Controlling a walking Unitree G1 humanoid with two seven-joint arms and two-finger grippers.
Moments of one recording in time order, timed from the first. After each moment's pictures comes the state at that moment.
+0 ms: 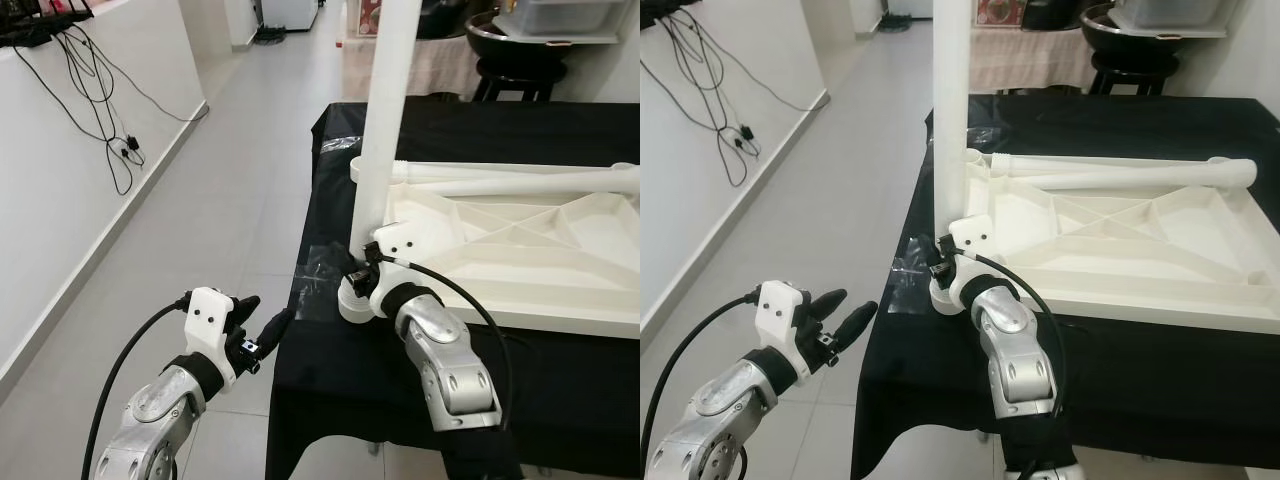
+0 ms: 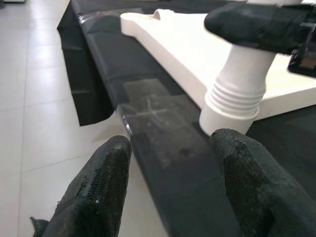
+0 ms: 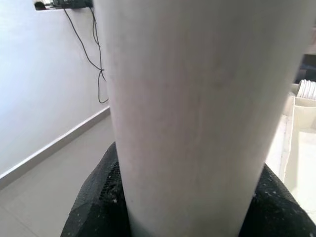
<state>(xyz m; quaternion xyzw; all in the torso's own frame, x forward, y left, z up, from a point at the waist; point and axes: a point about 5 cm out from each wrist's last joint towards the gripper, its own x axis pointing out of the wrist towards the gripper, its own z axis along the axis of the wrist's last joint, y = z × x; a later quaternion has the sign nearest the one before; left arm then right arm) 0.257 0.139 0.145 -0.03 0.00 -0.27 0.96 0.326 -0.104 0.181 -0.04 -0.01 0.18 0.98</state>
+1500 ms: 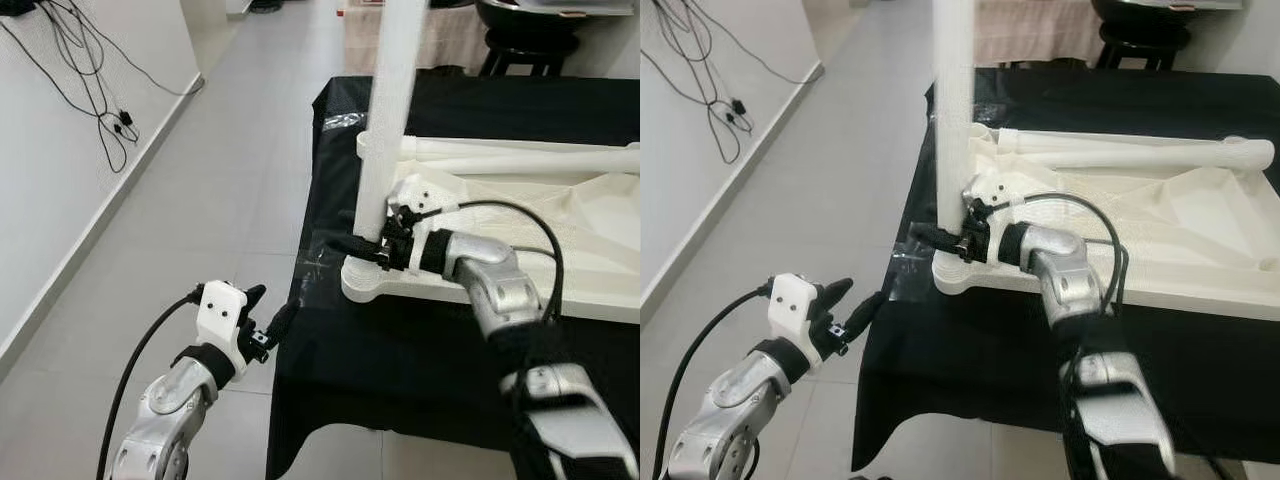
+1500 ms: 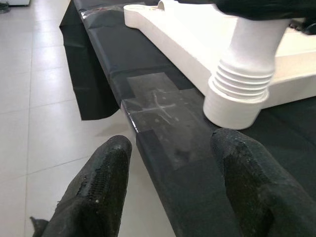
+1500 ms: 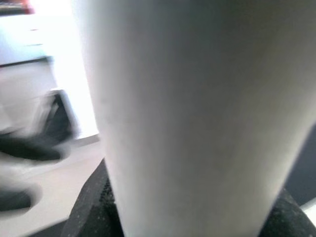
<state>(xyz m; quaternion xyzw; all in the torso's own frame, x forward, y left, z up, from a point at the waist) 0.259 0.130 0.145 -0.01 -0.03 -0.26 0.96 0.358 -0.133 0.207 -0.07 -0.02 0.42 0.90</state>
